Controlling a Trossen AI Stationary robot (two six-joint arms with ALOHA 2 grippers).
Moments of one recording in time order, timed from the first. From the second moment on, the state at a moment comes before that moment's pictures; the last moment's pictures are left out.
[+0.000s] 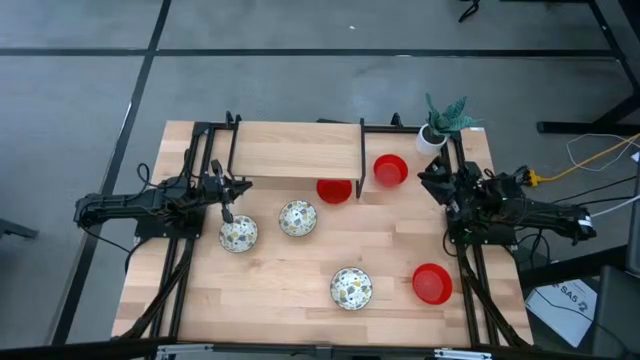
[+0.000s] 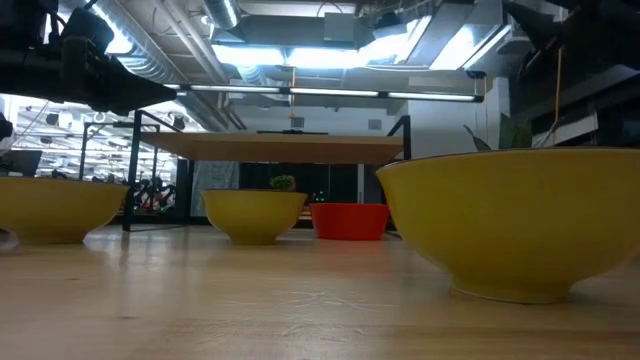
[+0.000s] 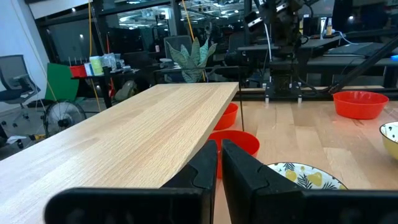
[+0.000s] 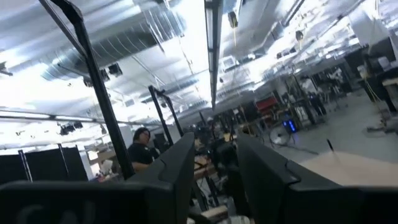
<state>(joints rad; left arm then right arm) 0.08 0.01 0.03 0.00 -0.27 0.09 -0.15 0.20 0.09 0.57 -0.05 0.46</state>
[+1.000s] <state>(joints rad) 0.08 0.01 0.03 0.00 -0.27 0.09 -0.15 0.81 0.89 -0.27 -0.06 0.12</state>
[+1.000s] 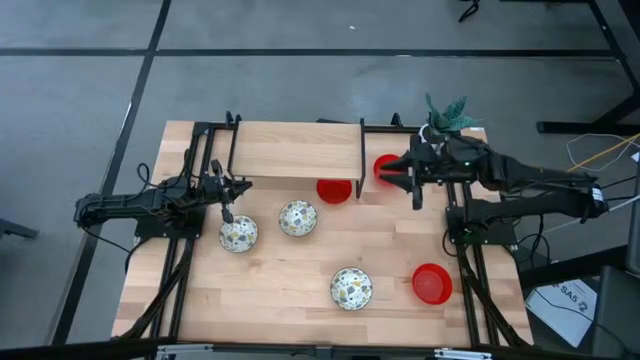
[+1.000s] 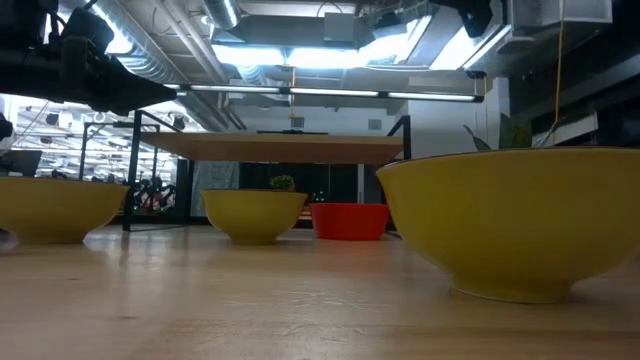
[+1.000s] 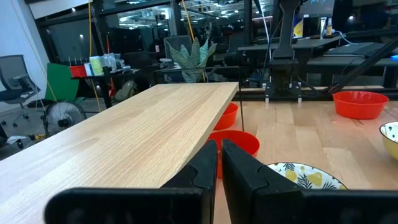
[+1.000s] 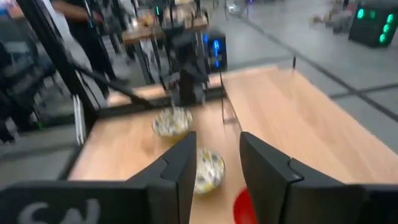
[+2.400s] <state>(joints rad) 0.08 0.01 0.03 0.00 -0.27 0.09 -0.15 1.11 0.97 -0.85 0.22 -0.09</state>
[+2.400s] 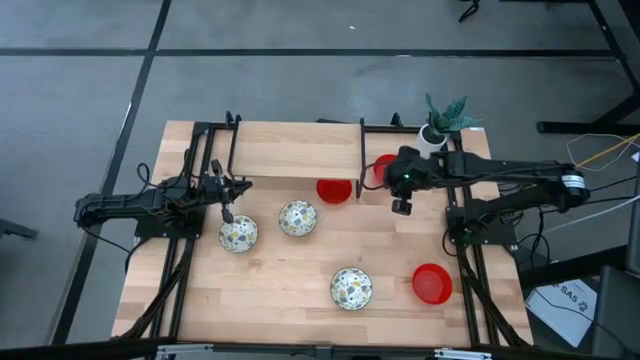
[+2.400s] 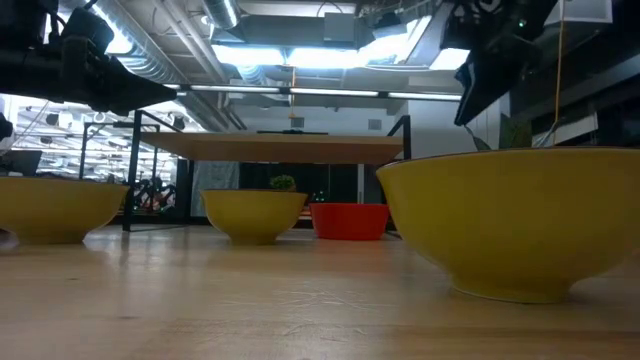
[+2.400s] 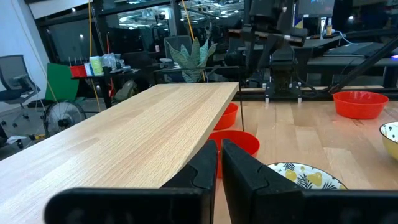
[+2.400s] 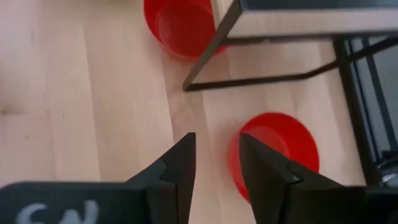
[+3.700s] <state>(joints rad) 0.08 0.01 0.03 0.00 -0.27 0.09 -0.36 1.15 0.71 -0.63 0.15 -0.11</state>
